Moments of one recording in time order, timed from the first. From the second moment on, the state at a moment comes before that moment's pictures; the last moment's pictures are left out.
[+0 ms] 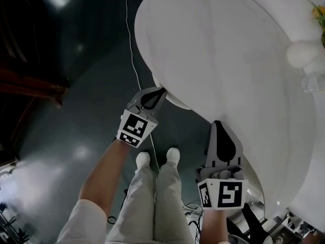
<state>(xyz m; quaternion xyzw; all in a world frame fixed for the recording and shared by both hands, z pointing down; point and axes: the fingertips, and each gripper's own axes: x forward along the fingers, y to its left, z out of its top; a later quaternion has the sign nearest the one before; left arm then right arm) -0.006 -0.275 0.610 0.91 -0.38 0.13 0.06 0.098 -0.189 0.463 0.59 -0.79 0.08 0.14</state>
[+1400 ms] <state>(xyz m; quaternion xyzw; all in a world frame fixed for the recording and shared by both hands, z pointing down) 0.032 -0.314 0.616 0.92 -0.38 0.11 0.06 0.100 -0.181 0.472 0.58 -0.79 0.08 0.15</state>
